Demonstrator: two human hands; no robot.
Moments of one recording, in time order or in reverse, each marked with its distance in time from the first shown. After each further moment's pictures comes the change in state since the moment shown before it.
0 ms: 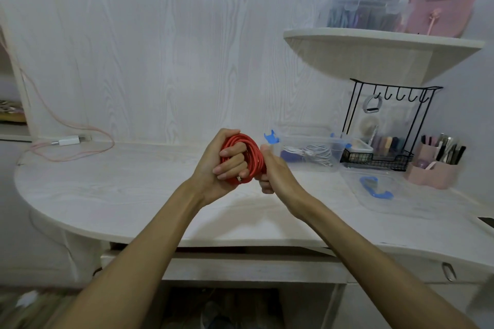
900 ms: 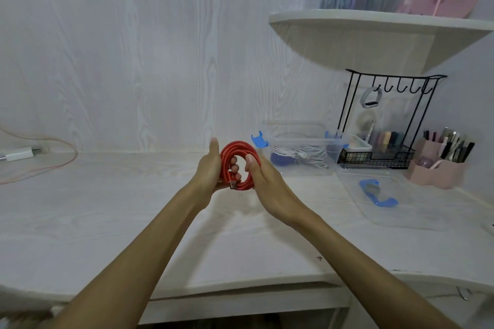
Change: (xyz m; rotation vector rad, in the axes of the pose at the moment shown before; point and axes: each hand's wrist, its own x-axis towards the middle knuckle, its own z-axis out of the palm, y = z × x) left_hand 0.090 -0.013 -0.050 0.462 0.566 -0.080; right_hand 0.053 0.038 -0.027 -0.240 0.093 -0.094
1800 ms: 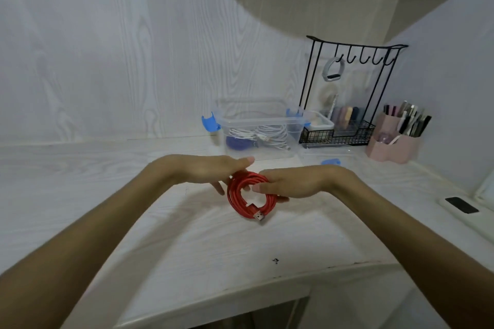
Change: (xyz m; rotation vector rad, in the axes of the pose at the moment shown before) left_hand 0.057 -0.015 0.074 1.004 -0.772 -0.079; right_hand 0.020 0.062 -0.119 -0.451 -0.770 0.241
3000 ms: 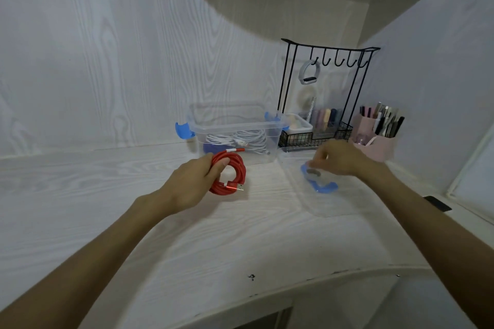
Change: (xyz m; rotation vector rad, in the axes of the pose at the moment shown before) left_hand 0.043 -0.028 0.020 0.216 0.712 0.207; right_hand -0.050 0.125 -0.055 -0.240 0.605 0.556
